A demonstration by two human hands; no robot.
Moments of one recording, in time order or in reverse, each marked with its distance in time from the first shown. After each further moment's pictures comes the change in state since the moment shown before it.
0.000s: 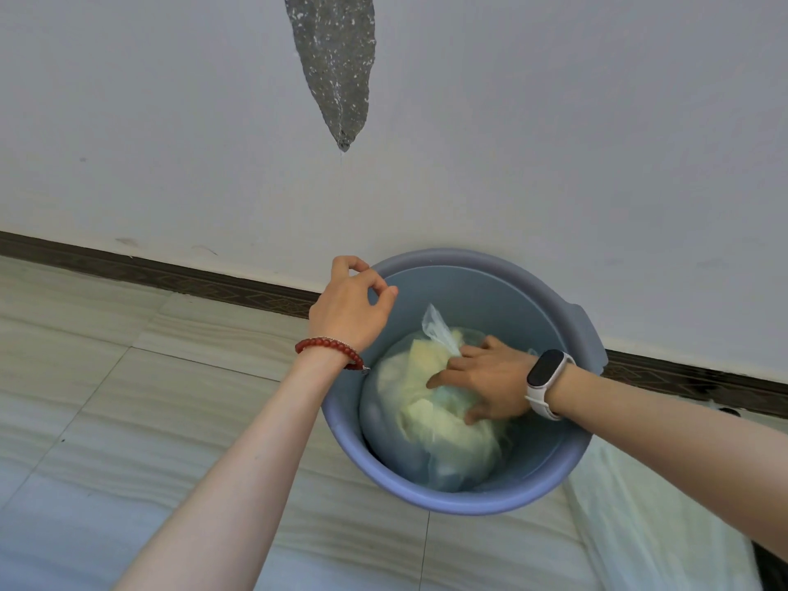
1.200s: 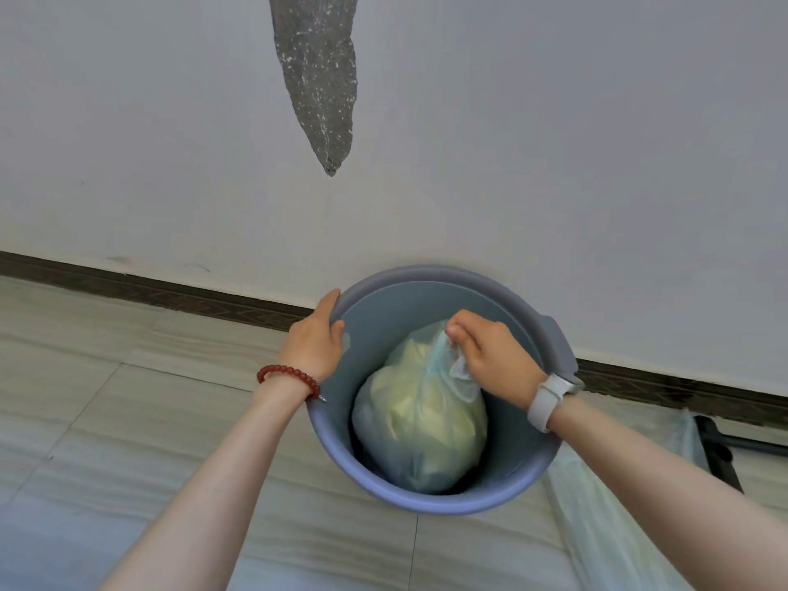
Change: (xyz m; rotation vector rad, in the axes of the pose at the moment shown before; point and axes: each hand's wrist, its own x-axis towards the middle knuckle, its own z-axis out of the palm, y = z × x) left_hand -0.014 -0.019 -0.009 0.026 -0.090 -0.064; right_hand -0.024 -0.006 -0.016 0.793 0.864 0.246
